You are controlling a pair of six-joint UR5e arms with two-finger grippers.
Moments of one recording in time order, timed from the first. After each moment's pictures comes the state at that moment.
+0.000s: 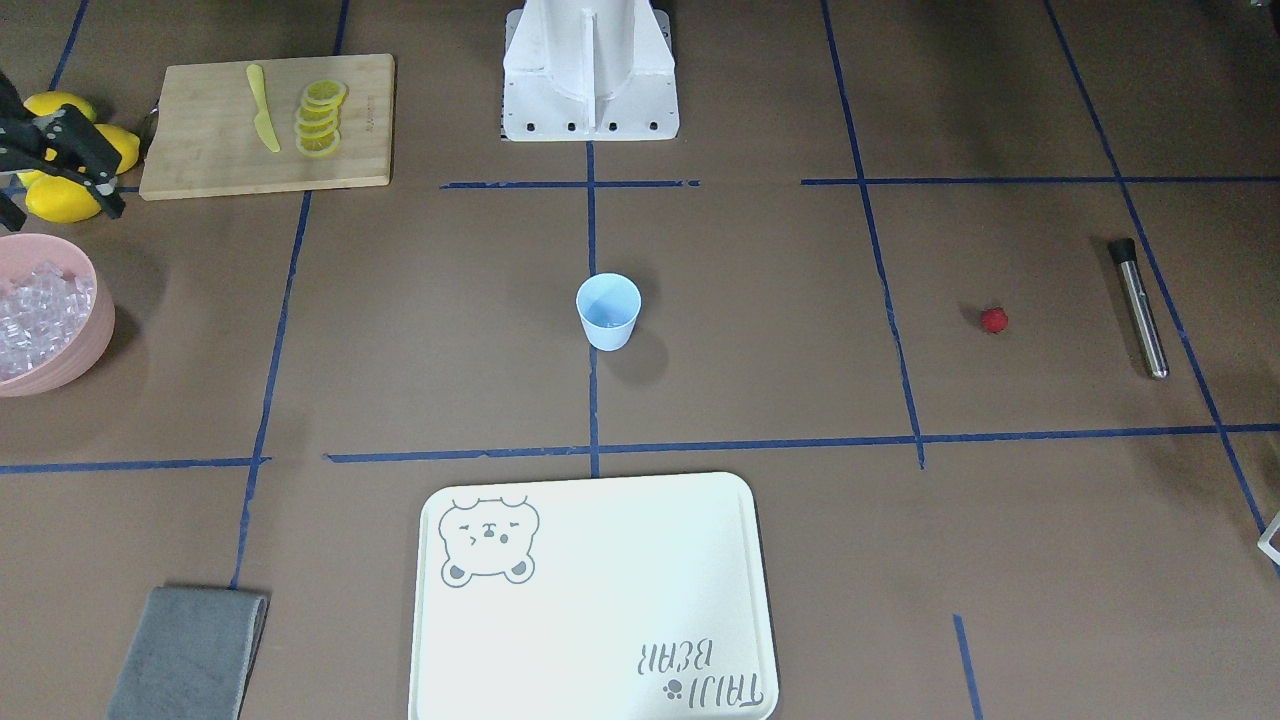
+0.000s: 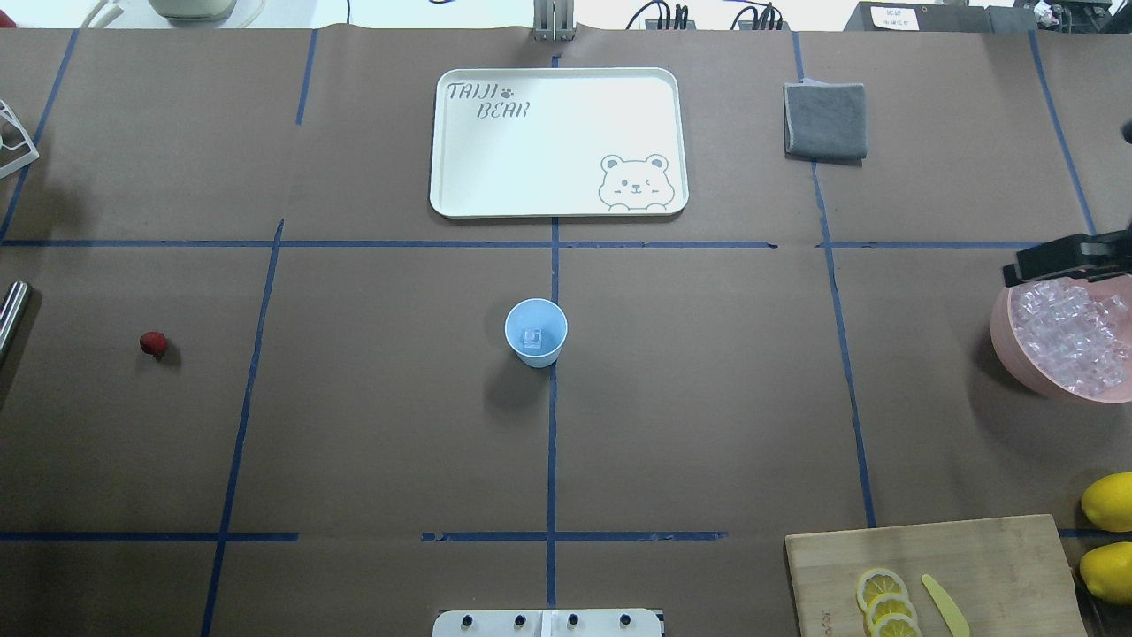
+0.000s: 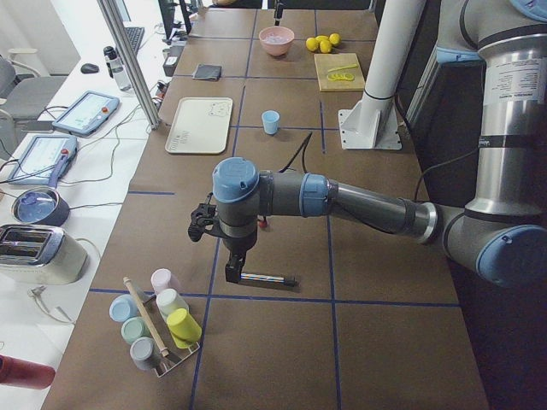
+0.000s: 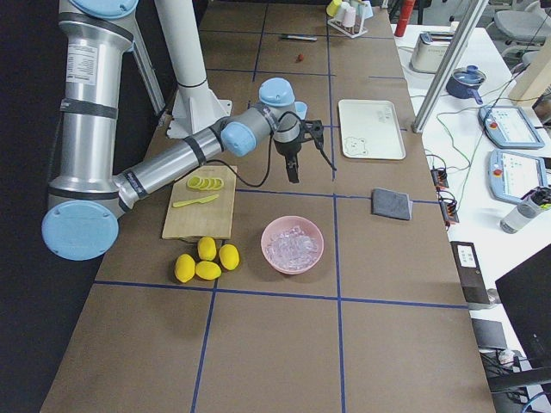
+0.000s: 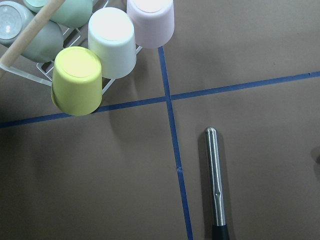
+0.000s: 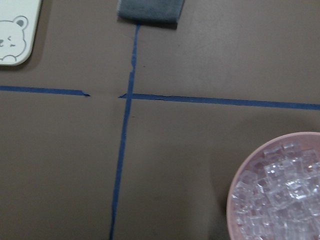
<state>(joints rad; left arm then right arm) -1.65 -1.54 -1.84 -1.35 -2.33 0.20 1.12 -1.75 2.16 -1.32 2.20 0.69</state>
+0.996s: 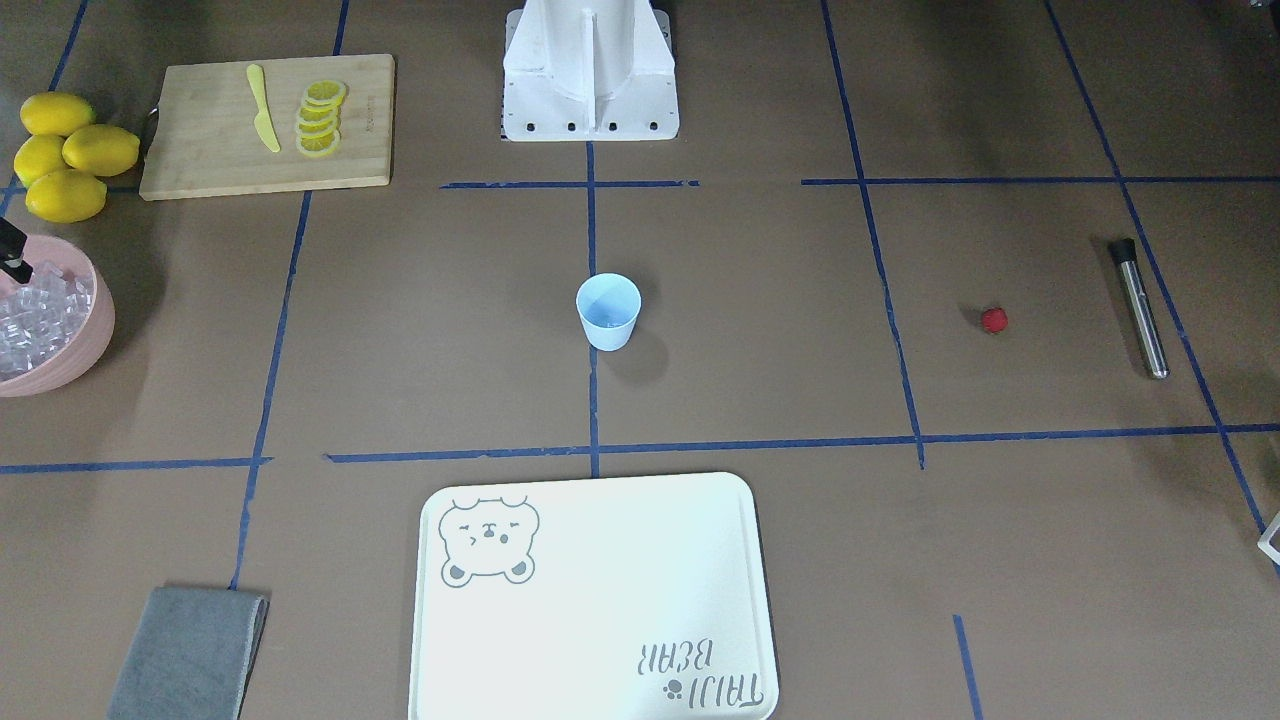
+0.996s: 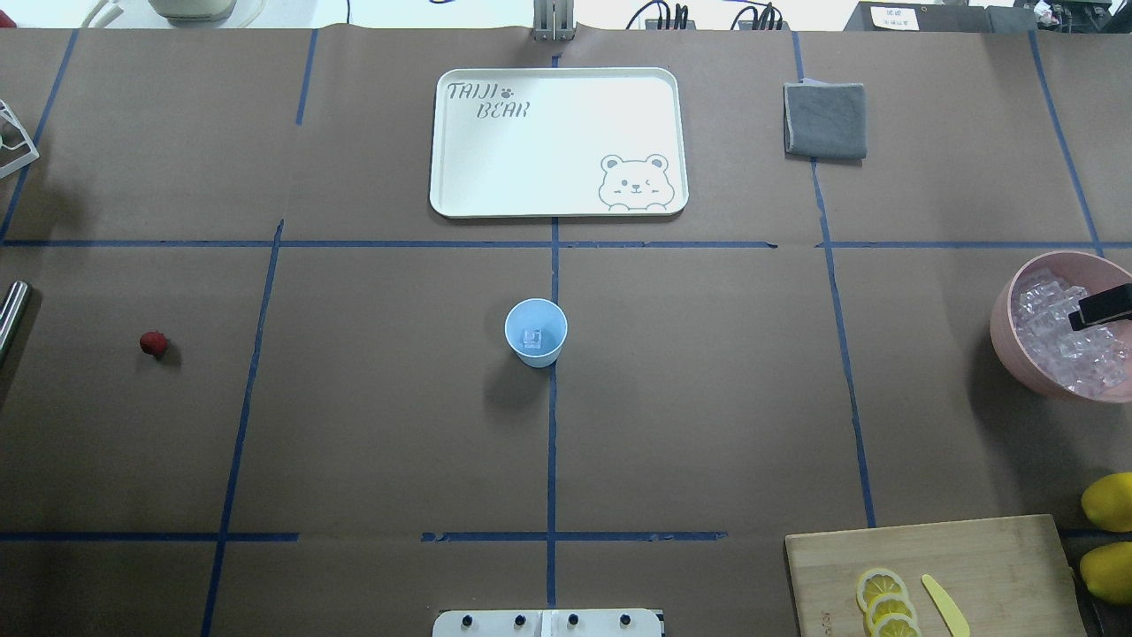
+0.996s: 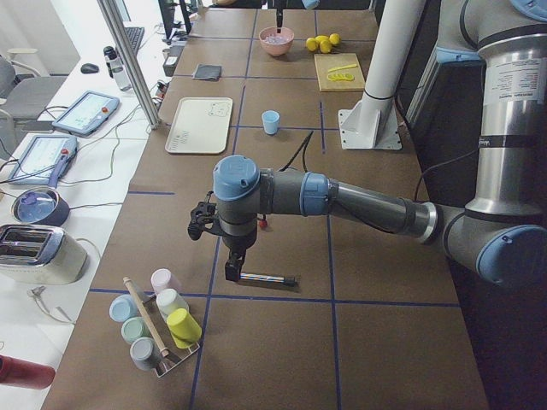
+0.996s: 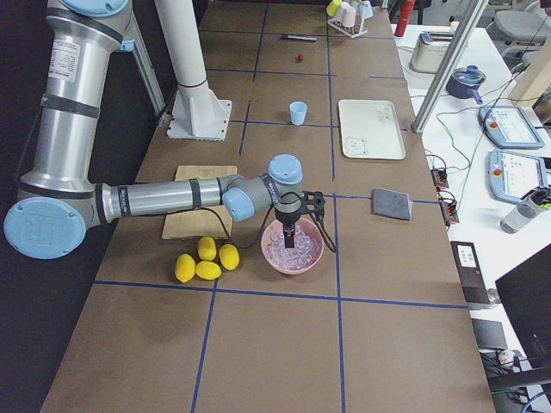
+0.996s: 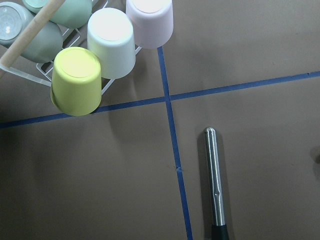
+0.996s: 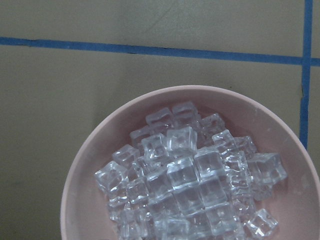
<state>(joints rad) -1.65 -1.54 -1.85 -1.36 -2.33 0.18 1.15 -1.78 1.86 -1.20 2.22 0.54</state>
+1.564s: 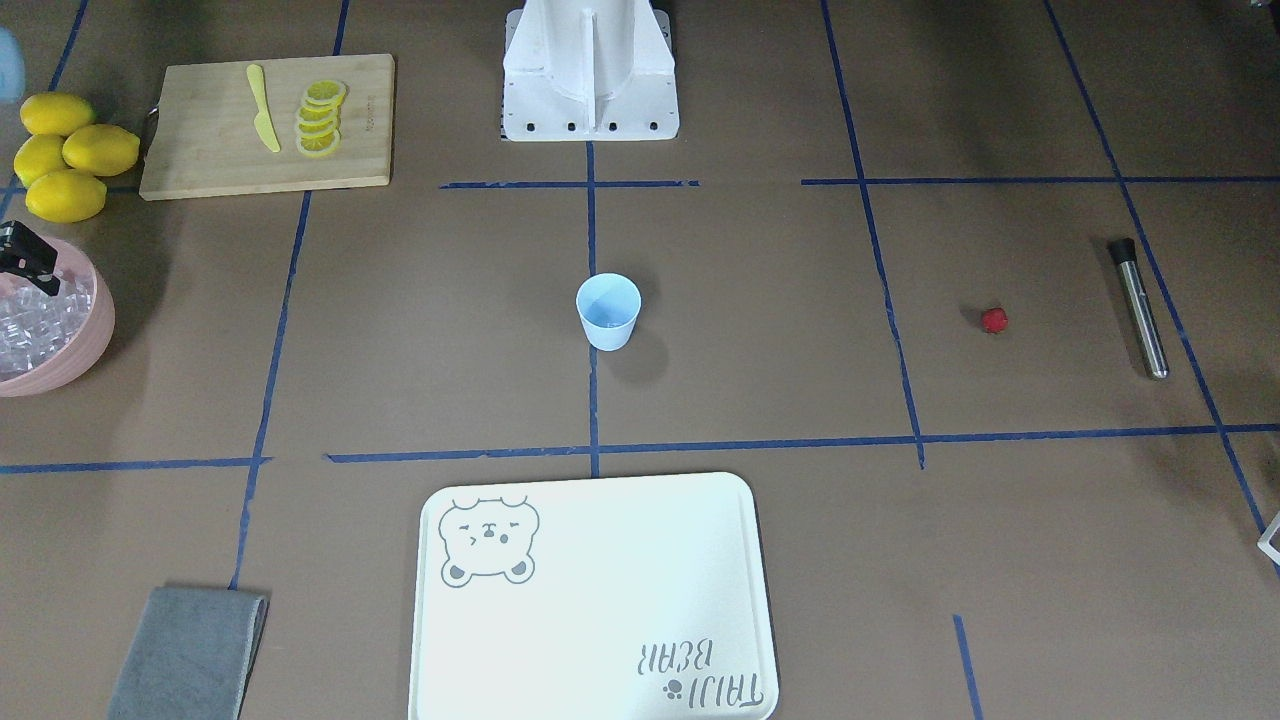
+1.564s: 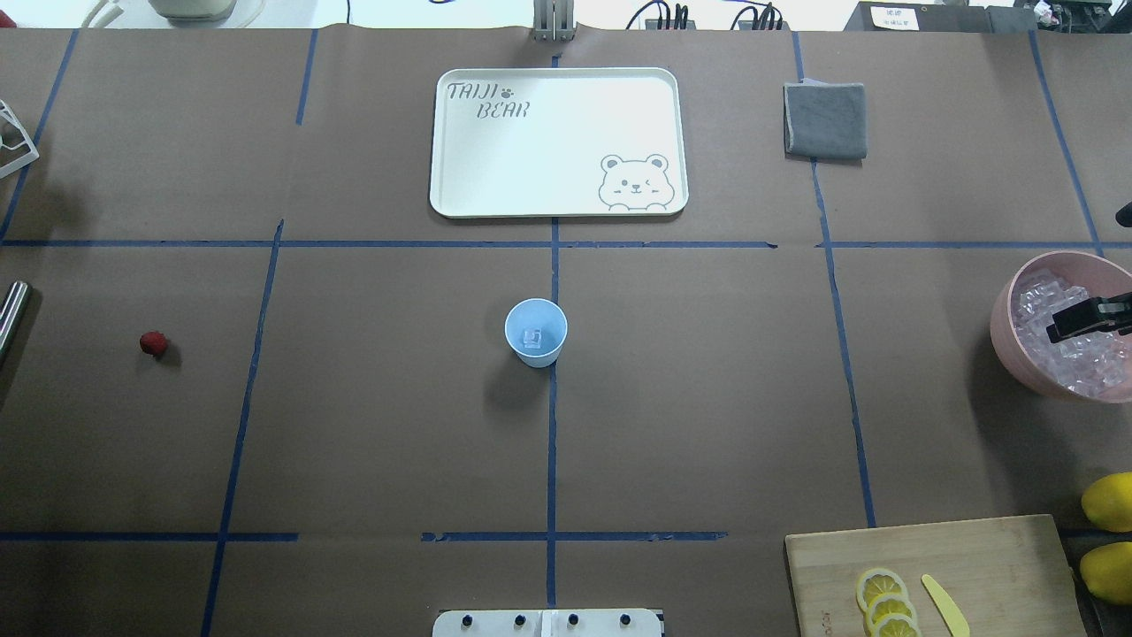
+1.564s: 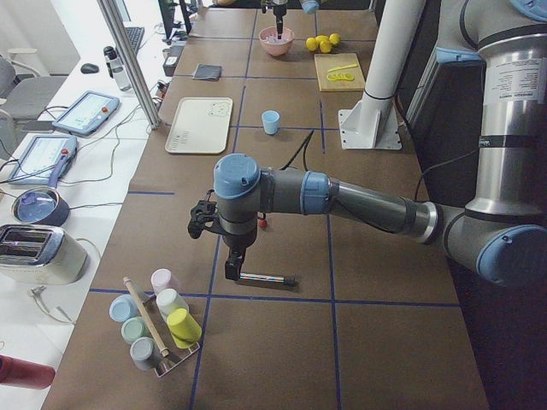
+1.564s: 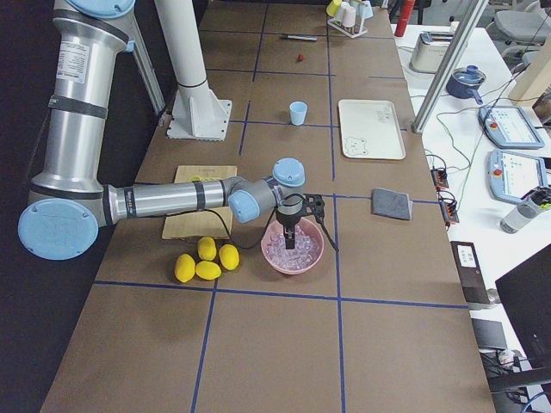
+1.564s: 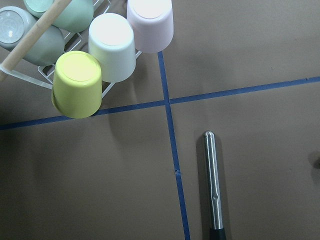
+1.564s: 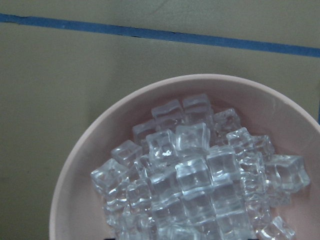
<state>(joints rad) -1.65 -1.54 -1.86 -1.36 -2.33 0.18 1.10 -1.76 1.82 -1.20 2.20 0.53</state>
